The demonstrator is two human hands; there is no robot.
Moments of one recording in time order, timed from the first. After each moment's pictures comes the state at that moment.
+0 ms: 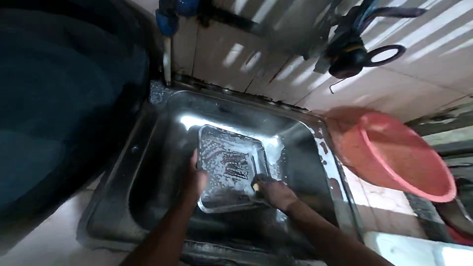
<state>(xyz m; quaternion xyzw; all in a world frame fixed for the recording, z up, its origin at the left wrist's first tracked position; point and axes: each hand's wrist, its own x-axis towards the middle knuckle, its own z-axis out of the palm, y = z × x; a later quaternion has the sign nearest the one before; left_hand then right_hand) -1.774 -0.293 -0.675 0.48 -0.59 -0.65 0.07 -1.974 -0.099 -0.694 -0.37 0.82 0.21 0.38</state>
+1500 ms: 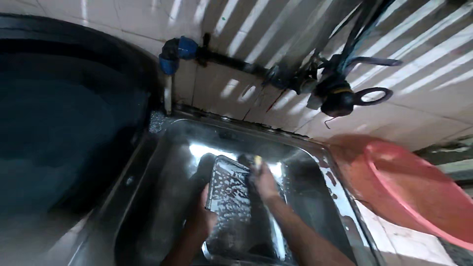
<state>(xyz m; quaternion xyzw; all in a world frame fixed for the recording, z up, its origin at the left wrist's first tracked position) -1.786 -0.285 -0.660 0.41 -0.63 -0.66 -0.01 -2.005 -0.204 -0.687 -0.18 0.94 -0.21 0.21</state>
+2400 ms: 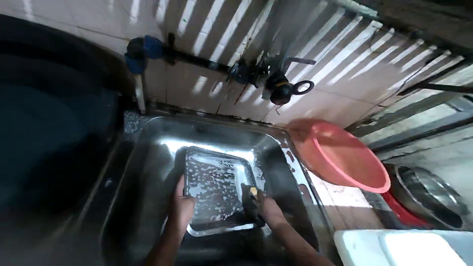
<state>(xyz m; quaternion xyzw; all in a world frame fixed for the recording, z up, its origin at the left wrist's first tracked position) -1.786 -0.280 -0.678 0.44 -0.59 -0.66 0.12 -1.971 -0.071 -0.692 -0.13 0.94 0.01 0.30</state>
